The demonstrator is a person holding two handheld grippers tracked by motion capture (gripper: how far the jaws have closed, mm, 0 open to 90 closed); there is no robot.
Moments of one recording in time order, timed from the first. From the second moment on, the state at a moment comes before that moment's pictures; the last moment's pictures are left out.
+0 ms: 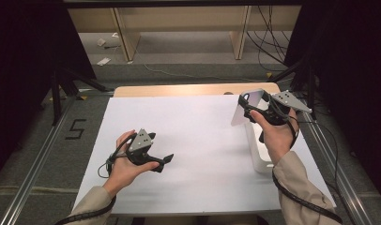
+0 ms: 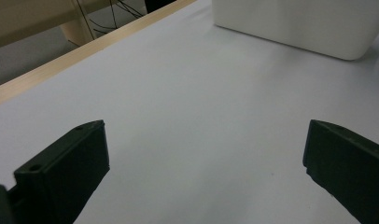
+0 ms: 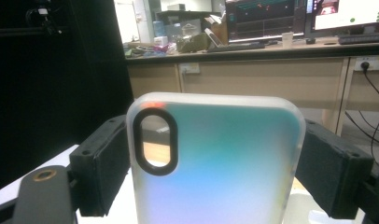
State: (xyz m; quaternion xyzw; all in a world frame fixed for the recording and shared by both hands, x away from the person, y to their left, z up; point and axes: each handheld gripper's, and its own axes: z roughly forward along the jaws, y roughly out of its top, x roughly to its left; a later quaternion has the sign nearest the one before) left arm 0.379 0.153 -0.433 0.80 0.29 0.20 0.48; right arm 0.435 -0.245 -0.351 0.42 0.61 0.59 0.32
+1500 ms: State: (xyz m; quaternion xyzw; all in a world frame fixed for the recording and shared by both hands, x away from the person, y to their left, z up) left arm 0.379 0.154 -0.433 0.80 0.30 0.20 0.48; right arm 0.439 -0.271 -0.351 0.46 0.59 0.58 0.34
